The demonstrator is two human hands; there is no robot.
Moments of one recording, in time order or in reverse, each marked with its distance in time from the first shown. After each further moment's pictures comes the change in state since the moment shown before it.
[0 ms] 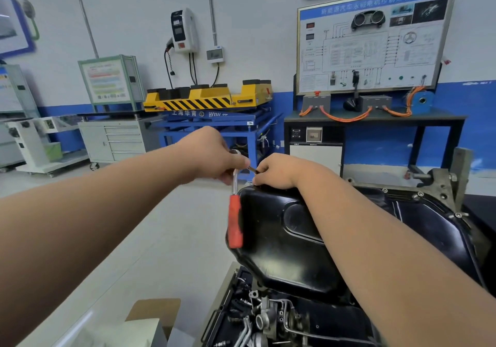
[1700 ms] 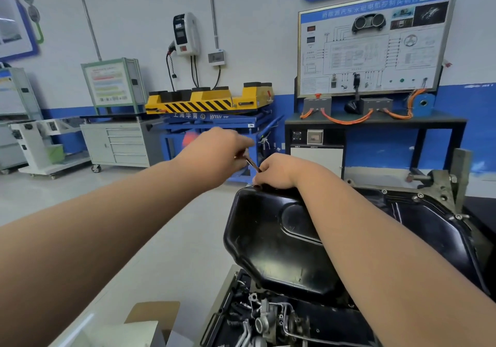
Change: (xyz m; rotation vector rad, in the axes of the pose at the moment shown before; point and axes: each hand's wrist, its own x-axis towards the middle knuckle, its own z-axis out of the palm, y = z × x) left_hand 0.003 -0.002 0.012 0.368 0.154 0.348; right_hand -0.002 0.002 -0.002 0.045 0.006 0.022
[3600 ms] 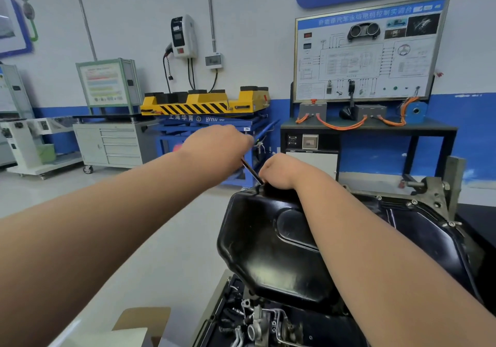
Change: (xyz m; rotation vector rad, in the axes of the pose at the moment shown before) left_hand 0.017 0.014 0.000 0.128 -0.015 -0.062; right_hand -0.006 -0.007 -0.008 -0.029 0.096 0.170
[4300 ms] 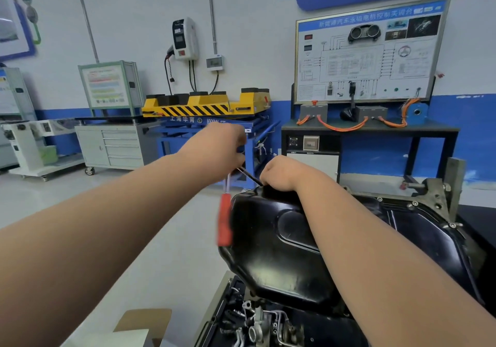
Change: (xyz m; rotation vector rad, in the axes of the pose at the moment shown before) left_hand -0.002 -0.007 0.000 -0.232 0.022 -0.062; right_hand -0.004 0.002 -0.002 -0.049 -0.050 -0.063
